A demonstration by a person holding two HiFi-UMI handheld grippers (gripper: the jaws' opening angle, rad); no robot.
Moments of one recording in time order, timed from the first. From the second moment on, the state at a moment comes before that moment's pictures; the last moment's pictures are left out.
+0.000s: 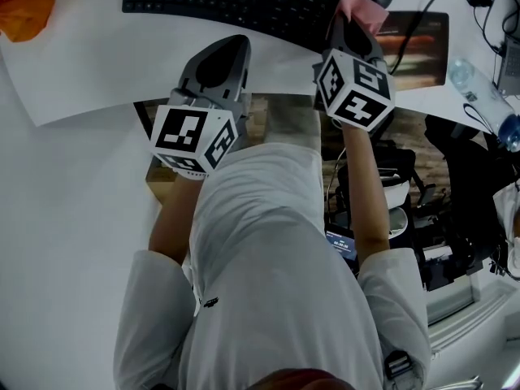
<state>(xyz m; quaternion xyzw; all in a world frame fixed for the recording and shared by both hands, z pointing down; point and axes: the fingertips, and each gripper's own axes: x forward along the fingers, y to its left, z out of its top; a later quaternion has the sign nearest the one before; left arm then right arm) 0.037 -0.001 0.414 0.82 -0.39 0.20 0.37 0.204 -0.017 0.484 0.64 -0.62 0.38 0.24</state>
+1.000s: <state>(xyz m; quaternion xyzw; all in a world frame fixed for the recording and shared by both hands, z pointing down) -0.002 -0.010 0.420 0.81 -0.41 0.18 0.37 0.137 -0.050 0.484 0.59 -0.66 0.41 0.21</state>
